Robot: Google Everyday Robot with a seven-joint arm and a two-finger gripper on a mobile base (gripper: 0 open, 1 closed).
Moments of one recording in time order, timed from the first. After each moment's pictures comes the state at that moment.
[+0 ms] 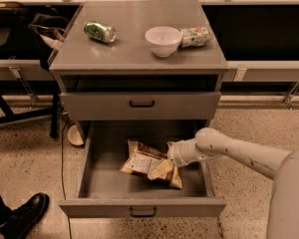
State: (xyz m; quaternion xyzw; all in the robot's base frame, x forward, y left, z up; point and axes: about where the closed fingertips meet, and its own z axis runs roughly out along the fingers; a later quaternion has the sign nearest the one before) arm 0.616 -0.048 0.458 -0.46 0.80 0.26 0.30
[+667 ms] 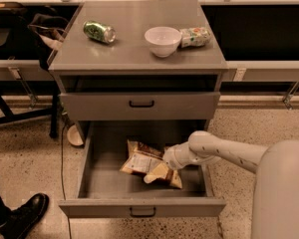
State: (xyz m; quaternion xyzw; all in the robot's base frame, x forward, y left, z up) arm 0.613 -0.032 0.423 -0.45 0.81 0.28 0.26
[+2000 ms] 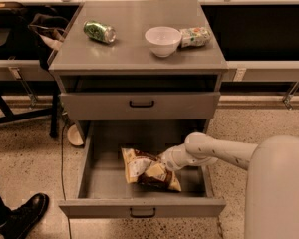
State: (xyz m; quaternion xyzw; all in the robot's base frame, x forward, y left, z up) arm 0.616 -0.029 0.409 -0.43 0.83 0.26 0.25
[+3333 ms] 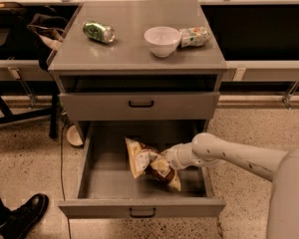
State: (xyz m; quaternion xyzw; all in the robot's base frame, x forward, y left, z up) arm 0.616 -0.041 0.447 -0.42 0.82 0.25 0.30
